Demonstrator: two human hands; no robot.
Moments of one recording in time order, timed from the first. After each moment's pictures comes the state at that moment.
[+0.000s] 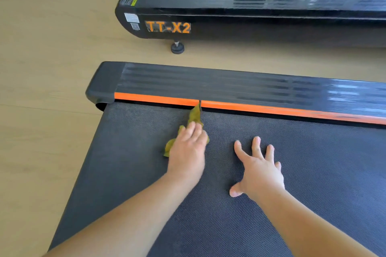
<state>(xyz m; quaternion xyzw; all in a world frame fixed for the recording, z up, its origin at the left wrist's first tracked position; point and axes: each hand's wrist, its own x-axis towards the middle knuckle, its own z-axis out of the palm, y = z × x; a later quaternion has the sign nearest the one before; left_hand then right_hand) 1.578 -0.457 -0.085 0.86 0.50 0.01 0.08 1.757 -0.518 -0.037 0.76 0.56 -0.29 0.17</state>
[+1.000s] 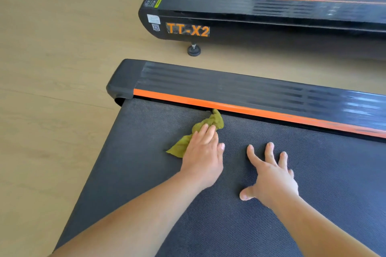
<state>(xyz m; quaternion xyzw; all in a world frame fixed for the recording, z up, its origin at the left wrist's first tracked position) 1.578 -0.464 -0.075 0.81 0.55 0.05 0.21 1.754 -0.520 -0.033 0.76 0.57 -0.29 0.16</state>
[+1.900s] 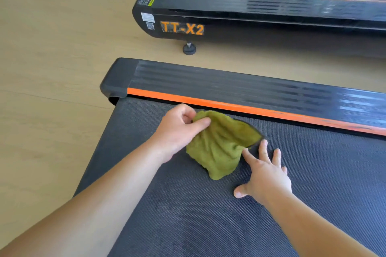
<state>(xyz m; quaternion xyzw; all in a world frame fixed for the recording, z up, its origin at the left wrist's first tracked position) 1.550 -0.426 0.002 0.48 0.61 0.28 0.57 1.759 -0.520 -0.036 0.76 0.56 -0.30 0.17</state>
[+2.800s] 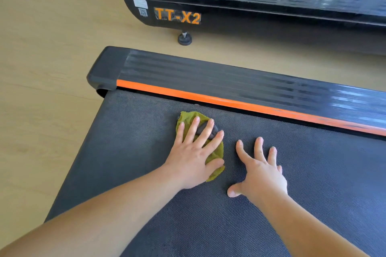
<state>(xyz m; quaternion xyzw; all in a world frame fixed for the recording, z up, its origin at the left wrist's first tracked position) 1.575 -0.466 -0.088 0.88 0.45 -0.08 0.13 1.761 -0.520 -0.040 0.76 0.56 -0.30 0.16</state>
